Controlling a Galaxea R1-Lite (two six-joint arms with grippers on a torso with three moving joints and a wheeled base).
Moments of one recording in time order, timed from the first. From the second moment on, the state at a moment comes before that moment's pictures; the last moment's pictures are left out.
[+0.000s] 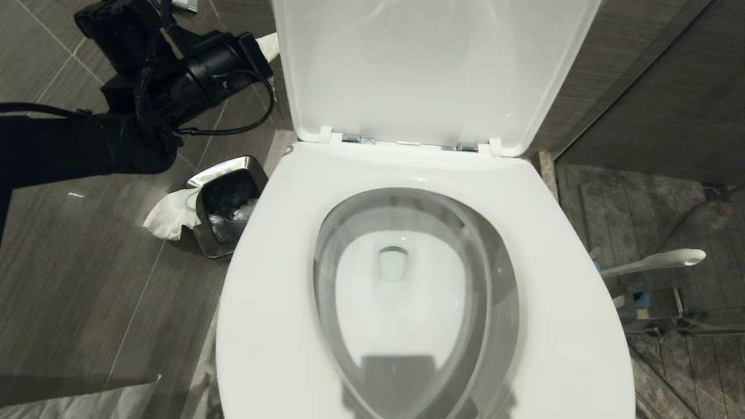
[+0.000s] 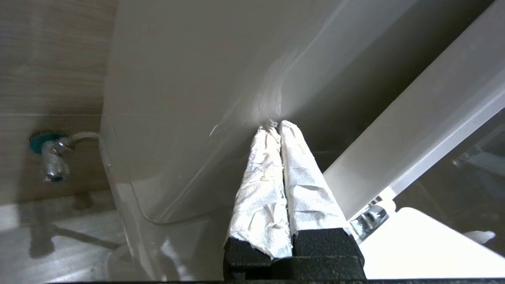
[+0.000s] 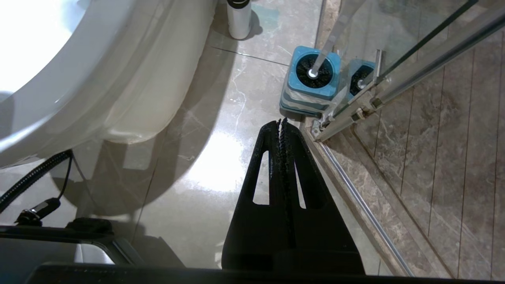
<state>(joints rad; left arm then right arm) -0.22 2.06 -1.89 -0.67 -0.61 -0.35 0.00 0.00 0.00 0.01 0.01 -0.04</state>
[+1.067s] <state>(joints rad) -0.20 1.80 -1.46 -0.60 -0.83 -0.50 0.00 0.00 0.00 0.01 0.01 -0.04</state>
